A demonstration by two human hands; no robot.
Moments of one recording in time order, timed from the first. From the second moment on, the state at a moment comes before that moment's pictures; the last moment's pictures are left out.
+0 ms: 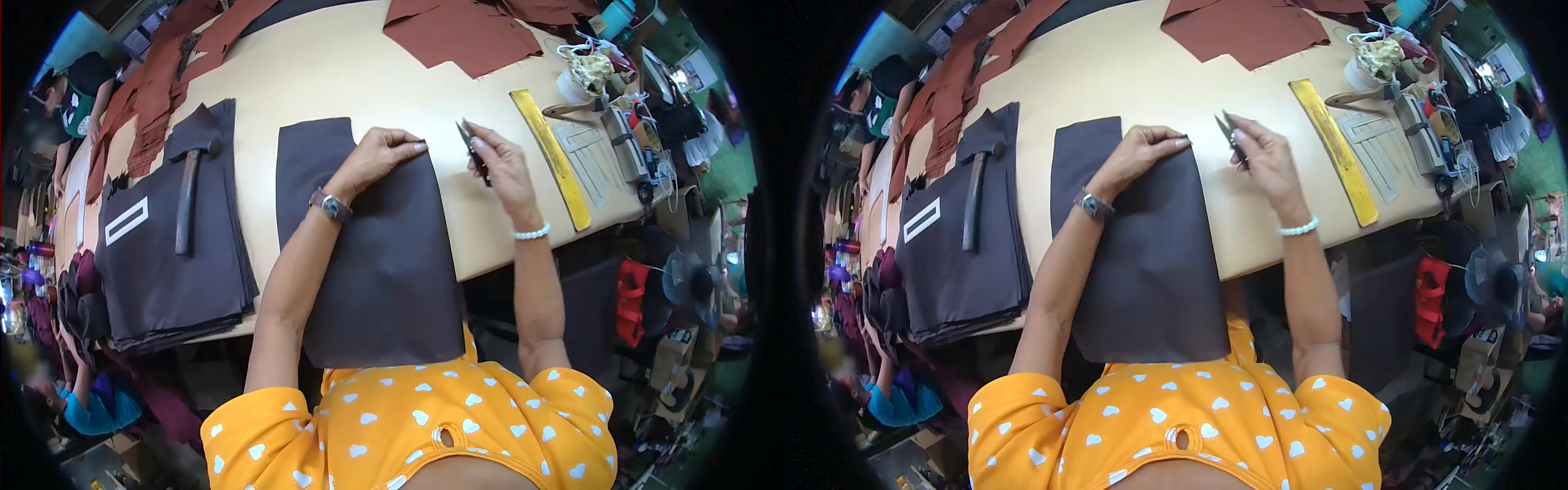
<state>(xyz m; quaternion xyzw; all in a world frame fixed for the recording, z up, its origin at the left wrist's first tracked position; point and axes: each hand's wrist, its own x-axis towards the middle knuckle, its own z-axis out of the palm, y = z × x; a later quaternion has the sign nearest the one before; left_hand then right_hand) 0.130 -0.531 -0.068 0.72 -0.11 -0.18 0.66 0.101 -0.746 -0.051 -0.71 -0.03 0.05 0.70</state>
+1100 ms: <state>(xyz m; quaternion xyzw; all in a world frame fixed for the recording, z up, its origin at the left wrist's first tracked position) 0.093 -0.514 -0.069 0.65 -0.12 -0.22 0.72 0.070 -0.710 -0.059 -0.72 -0.09 0.12 0.68</state>
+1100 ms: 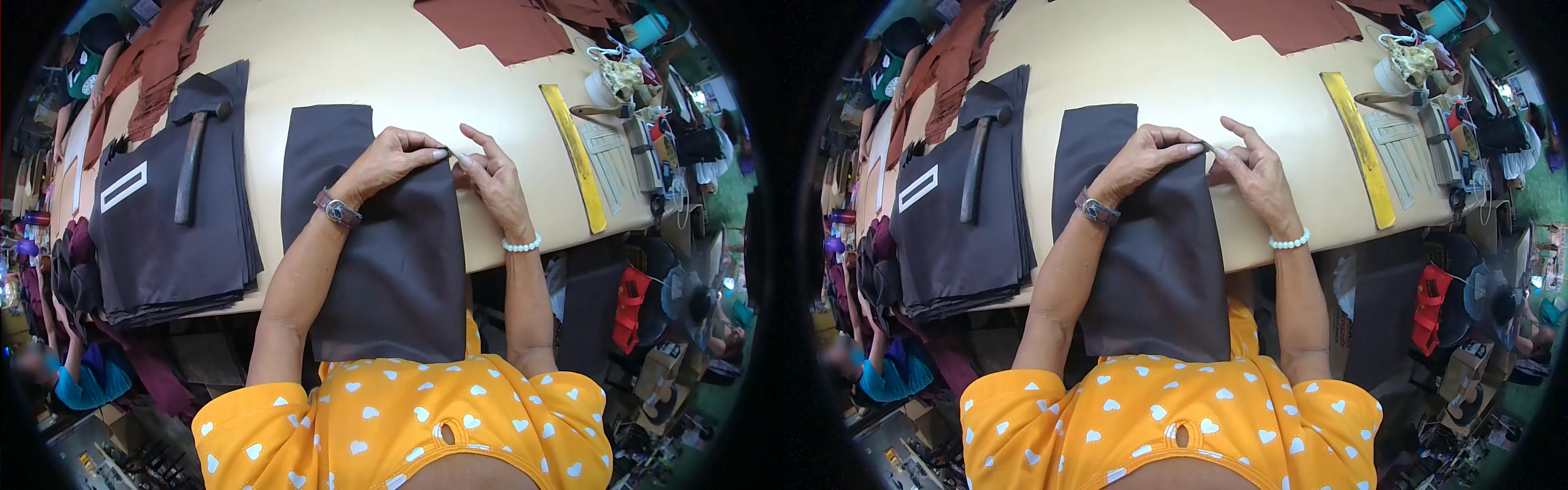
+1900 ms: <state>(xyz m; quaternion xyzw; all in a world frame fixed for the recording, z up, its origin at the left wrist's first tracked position) 0.093 -0.514 -0.069 0.65 -0.13 -0.22 0.72 0.072 -0.710 -0.067 -0.72 -0.10 0.09 0.68</state>
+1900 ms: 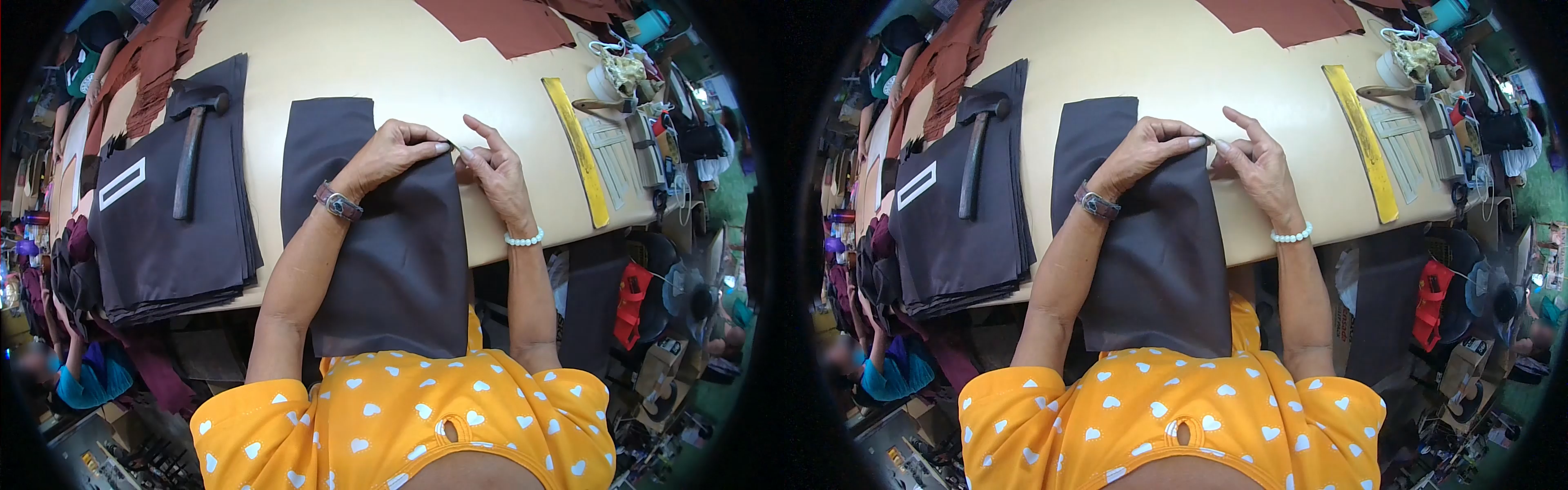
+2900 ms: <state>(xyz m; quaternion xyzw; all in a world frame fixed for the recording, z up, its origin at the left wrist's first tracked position) 0.023 -0.491 -0.042 0.90 -0.01 0.32 0.29 0.054 -0.698 -0.075 -0.90 -0.09 -0.17 0.40</state>
